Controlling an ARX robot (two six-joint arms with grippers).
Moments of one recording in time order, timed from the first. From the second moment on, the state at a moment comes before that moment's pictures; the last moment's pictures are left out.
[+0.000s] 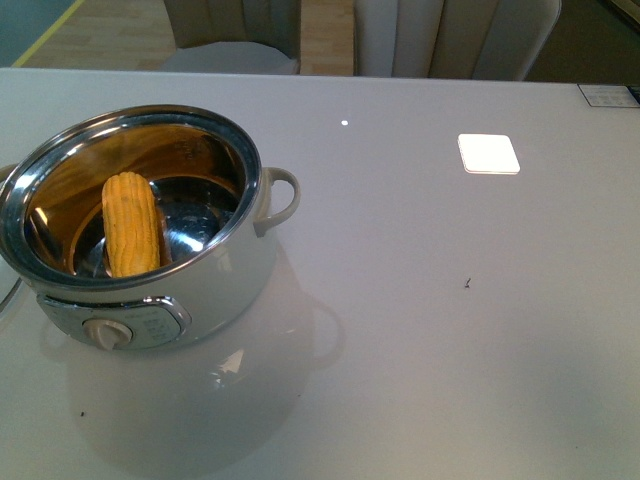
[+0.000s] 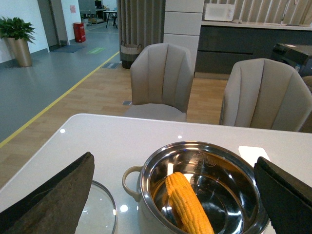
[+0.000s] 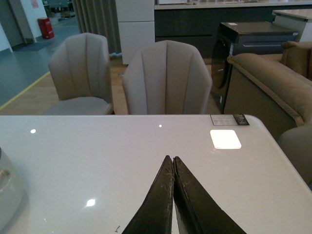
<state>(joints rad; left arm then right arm) 0.00 0.01 0.01 0.00 0.00 -0.01 0.00 0.27 0.02 0.27 0.00 0.01</state>
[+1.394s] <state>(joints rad) 0.00 0.01 0.01 0.00 0.00 -0.01 0.00 0.01 0.02 0.00 0.00 0.00</state>
